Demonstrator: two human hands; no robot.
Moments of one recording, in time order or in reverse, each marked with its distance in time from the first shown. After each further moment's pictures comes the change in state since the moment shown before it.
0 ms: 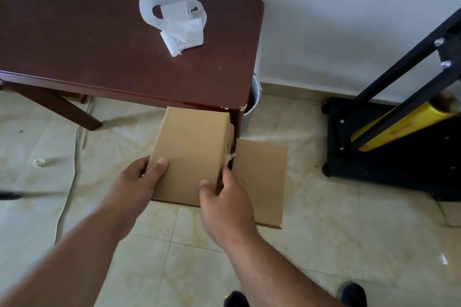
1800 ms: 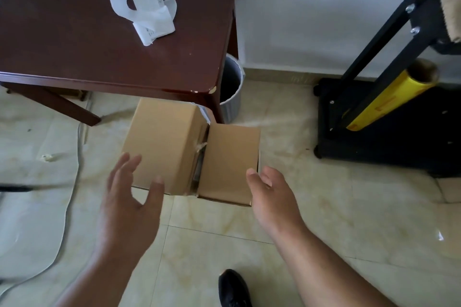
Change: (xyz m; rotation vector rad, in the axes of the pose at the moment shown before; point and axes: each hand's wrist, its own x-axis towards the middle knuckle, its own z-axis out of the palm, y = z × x) left_hand -0.114 0.011 0.077 0.429 0.404 0.235; right_hand -0.025 0.075 -0.132 0.215 0.008 0.217
